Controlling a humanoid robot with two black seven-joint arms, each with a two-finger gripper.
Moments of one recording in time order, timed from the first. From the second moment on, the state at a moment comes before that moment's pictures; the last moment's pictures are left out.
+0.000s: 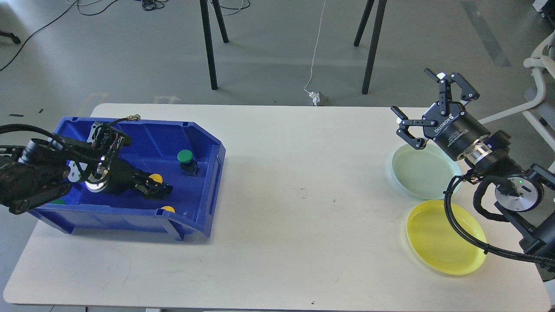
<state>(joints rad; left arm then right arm) -1.15 0.59 0.53 -0.82 1.37 -0.19 -0.49 0.51 -0.53 0.83 1.04 -0.03 0.49 0.18</state>
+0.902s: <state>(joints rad) -1.39 0.89 0.43 -1.17 1.38 -0.24 -0.49 0.47 -0.54 0.90 1.05 -0.03 0.49 0.18</state>
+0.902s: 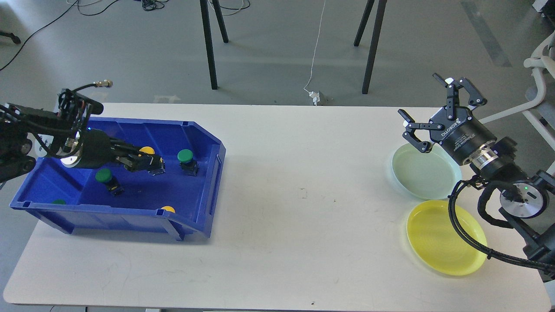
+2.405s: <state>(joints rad) -1.14 0.42 -0.01 -1.27 0.82 -0.08 -0.49 0.31 -0.47 0.79 1.42 -0.23 0.49 0.20</state>
